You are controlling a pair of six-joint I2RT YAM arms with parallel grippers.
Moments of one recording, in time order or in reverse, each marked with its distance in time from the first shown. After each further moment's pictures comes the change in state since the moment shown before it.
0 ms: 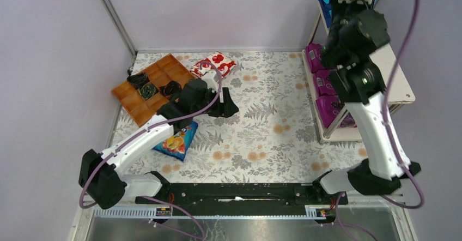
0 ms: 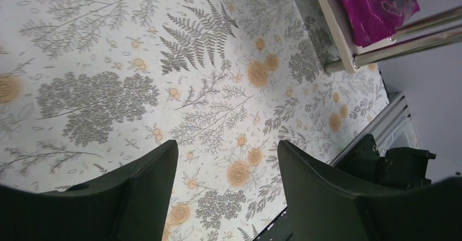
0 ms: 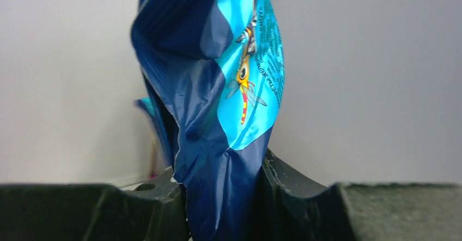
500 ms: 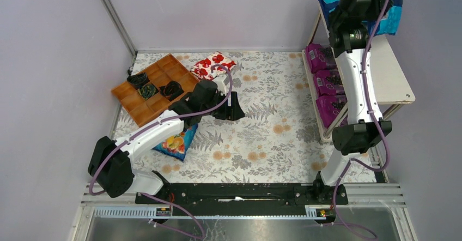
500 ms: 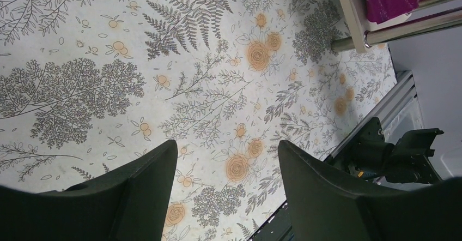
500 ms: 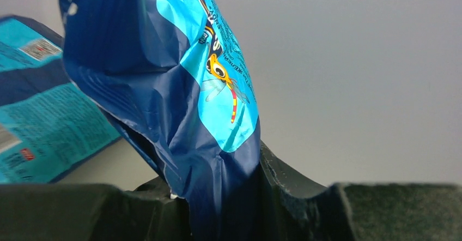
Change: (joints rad) left arm -0.041 0.137 0.022 0.025 0.051 -0.001; right arm -0.459 0.412 0.159 0.056 0.106 -0.182
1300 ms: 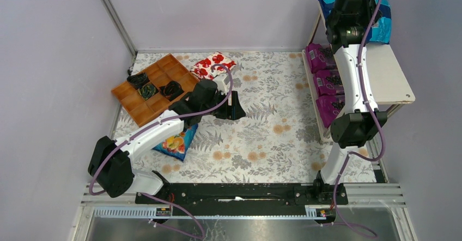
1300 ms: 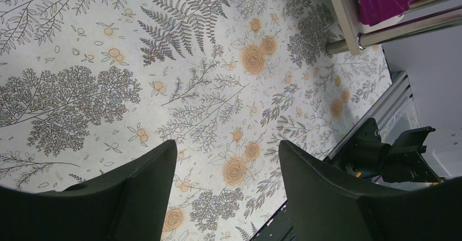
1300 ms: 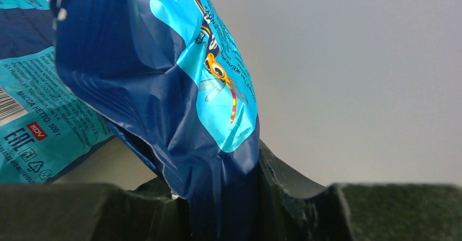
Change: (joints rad) left arm 0.000 0.006 0.000 0.023 0.011 0.003; right arm -0.071 0.101 0.014 -0.194 -0.037 0.146
